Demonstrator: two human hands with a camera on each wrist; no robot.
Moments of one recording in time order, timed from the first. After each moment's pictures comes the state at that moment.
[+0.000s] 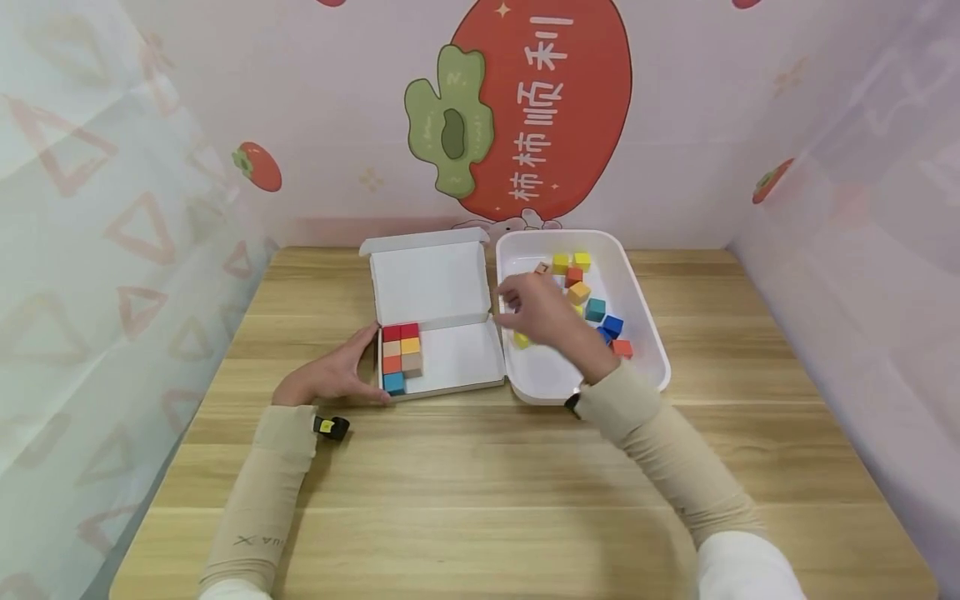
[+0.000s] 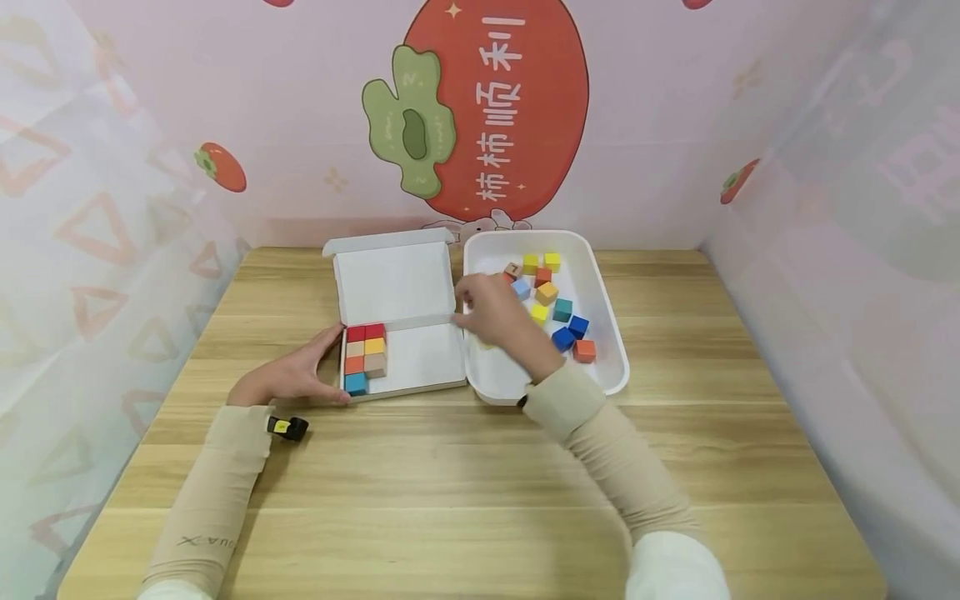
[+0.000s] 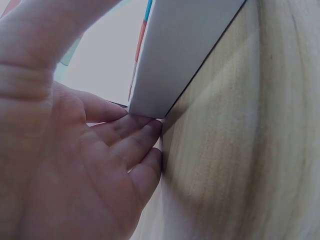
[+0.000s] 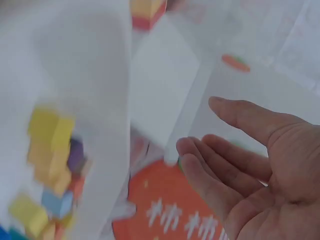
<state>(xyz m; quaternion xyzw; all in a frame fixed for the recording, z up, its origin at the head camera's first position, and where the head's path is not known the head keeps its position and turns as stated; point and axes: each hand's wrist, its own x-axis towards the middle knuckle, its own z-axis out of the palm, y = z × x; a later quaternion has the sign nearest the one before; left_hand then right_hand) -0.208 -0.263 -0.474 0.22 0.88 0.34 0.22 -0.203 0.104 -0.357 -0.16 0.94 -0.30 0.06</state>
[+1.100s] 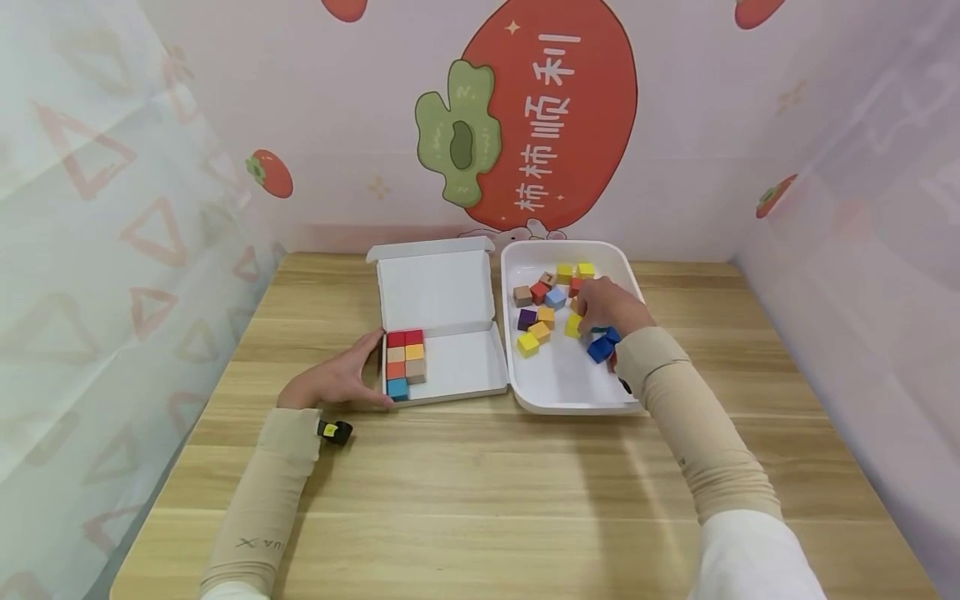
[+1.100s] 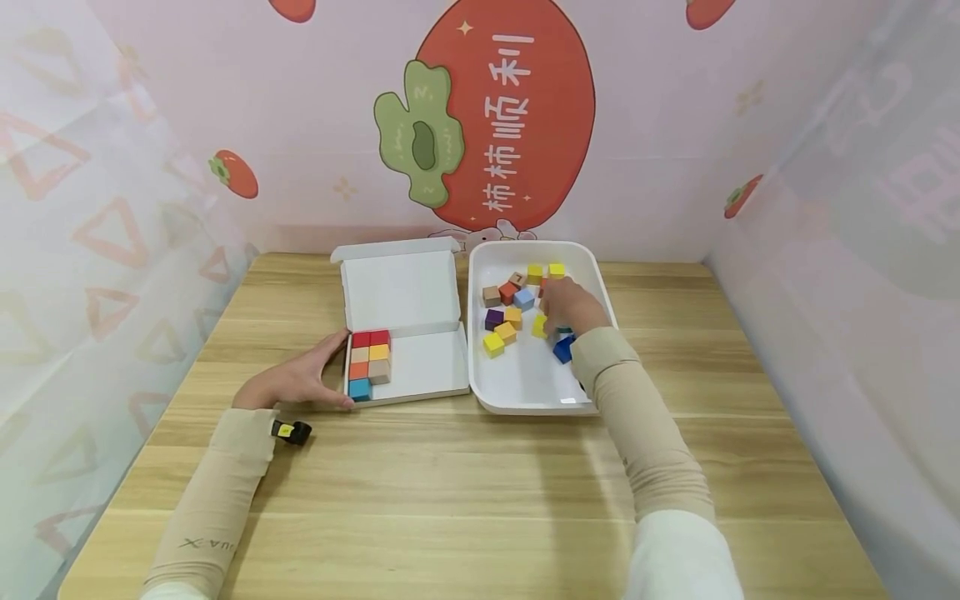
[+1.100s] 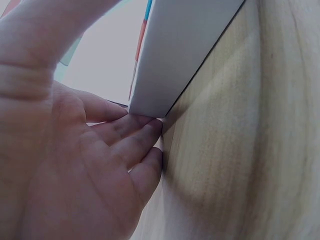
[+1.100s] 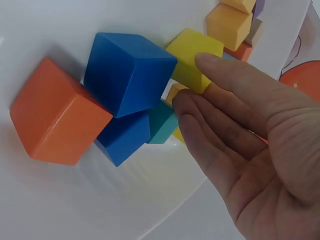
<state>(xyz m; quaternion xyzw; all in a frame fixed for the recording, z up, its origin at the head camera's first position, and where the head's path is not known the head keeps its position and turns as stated) -0.207 -0.266 -0.477 0.23 0.87 0.37 0.22 -0.270 0.212 -0.397 -0.04 0.96 -0.13 0.23</state>
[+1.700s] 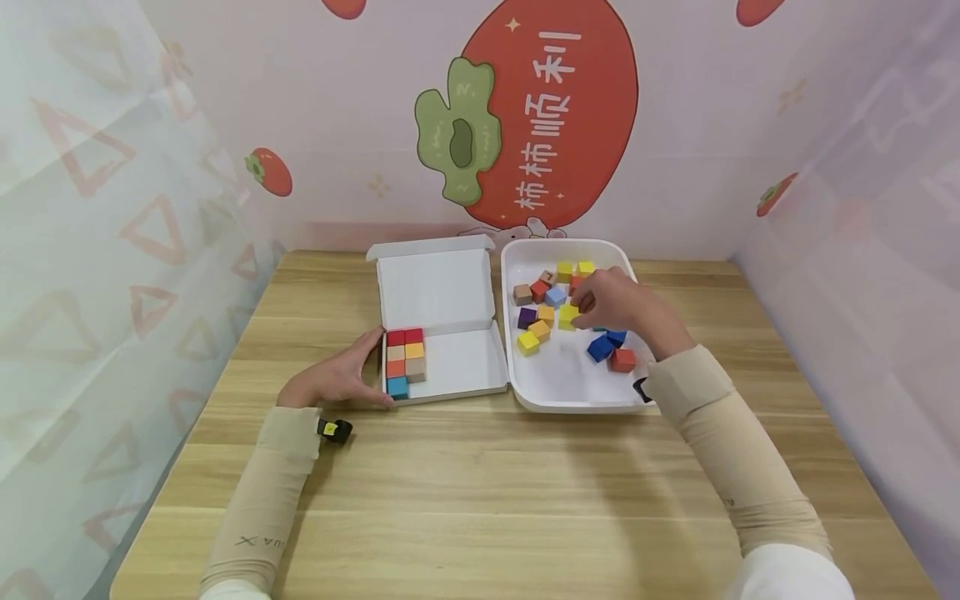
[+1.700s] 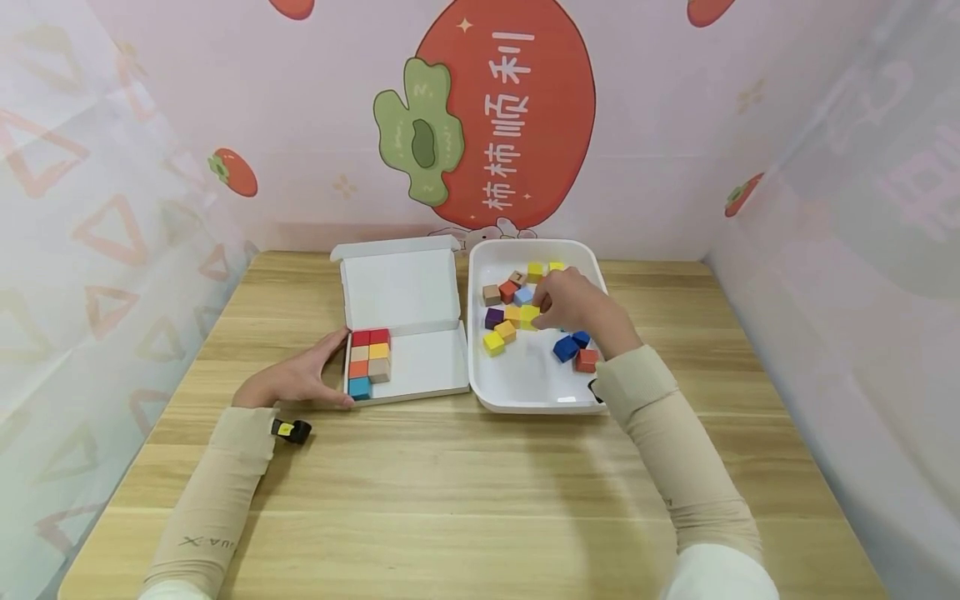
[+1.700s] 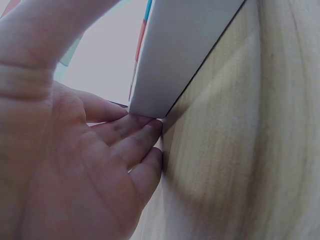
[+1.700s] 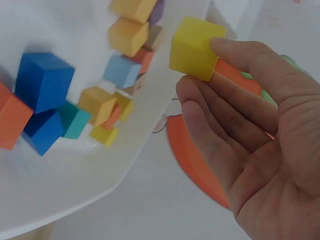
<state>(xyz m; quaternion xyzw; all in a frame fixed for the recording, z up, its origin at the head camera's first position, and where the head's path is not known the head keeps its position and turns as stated) -0.207 -0.265 -0.475 0.22 0.88 0.35 0.23 -0.229 0.208 -0.353 -0.16 0.96 -0.19 0.12</state>
